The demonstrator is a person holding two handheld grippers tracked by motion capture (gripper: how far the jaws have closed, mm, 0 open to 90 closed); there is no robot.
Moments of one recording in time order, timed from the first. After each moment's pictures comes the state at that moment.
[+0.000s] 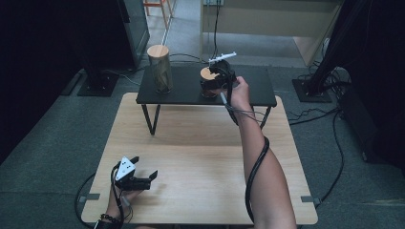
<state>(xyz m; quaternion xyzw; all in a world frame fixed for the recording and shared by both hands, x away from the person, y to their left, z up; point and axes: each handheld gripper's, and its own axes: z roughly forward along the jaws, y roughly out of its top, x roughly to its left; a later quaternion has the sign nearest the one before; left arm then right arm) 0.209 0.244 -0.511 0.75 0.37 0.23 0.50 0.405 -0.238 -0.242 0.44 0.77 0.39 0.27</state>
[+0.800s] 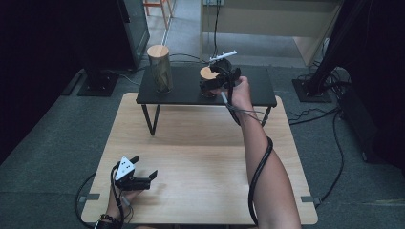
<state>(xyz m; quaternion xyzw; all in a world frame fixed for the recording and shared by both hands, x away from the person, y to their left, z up) 0.209 0.244 -0.511 0.74 0.37 0.24 0.50 0.395 -0.233 -0.229 0.46 0.76 0.37 0.27</state>
